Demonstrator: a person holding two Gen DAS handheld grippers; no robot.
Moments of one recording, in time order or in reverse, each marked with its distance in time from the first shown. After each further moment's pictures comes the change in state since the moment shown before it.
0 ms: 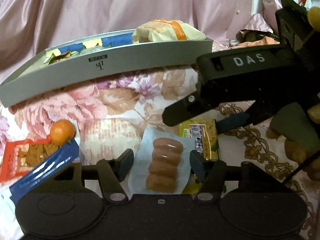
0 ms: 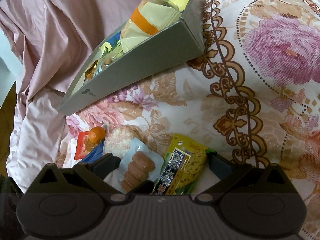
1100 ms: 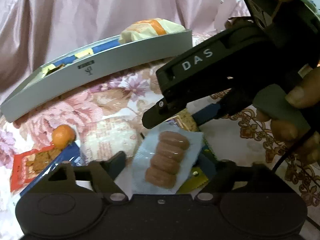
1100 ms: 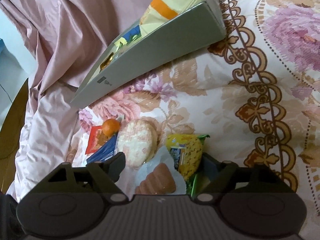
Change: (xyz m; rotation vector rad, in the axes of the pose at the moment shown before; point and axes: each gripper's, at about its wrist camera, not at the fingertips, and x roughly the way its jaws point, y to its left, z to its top) left arm -0.011 -0.019 -0.012 0.147 -0.013 0.030; right arm 0.005 0.006 -0.014 -0.025 -0.014 0.077
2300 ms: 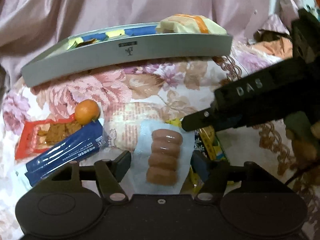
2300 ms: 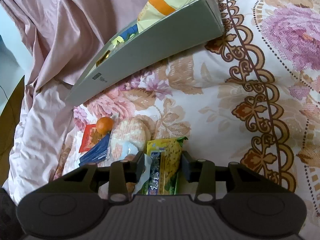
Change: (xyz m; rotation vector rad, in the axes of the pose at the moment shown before) left arm -0.005 0.031 -0.007 -0.214 0.042 0.052; right arm 0.005 0.001 -0.003 -0.016 -0.003 -0.027
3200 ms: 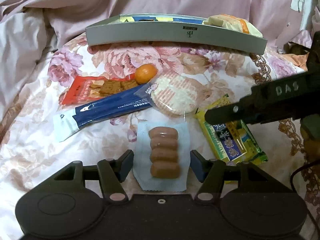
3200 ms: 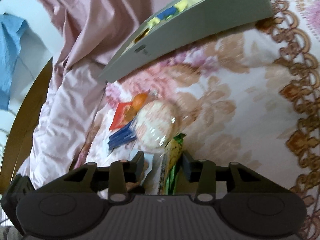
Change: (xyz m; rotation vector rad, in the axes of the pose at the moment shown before) left arm -0.044 0.036 -0.047 -0.175 0.038 0.116; right arm 0.005 0.027 -0.015 -0.091 0.097 0.170
